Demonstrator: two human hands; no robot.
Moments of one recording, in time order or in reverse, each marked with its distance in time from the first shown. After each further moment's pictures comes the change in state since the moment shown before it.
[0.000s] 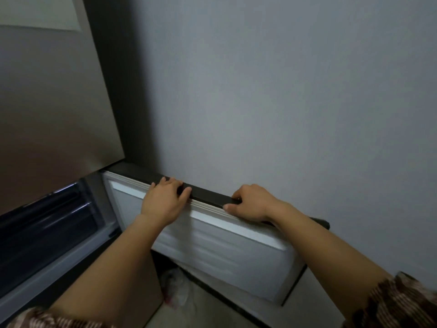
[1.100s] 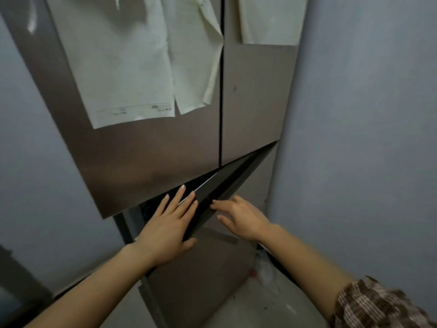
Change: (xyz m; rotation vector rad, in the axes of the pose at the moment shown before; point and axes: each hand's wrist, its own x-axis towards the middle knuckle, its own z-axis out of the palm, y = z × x) left_hand -0.314 -0.333 -0.177 0.412 -0.130 0.123; right_hand -0.060 -0.412 0.186 -0.093 0.113 -0.631
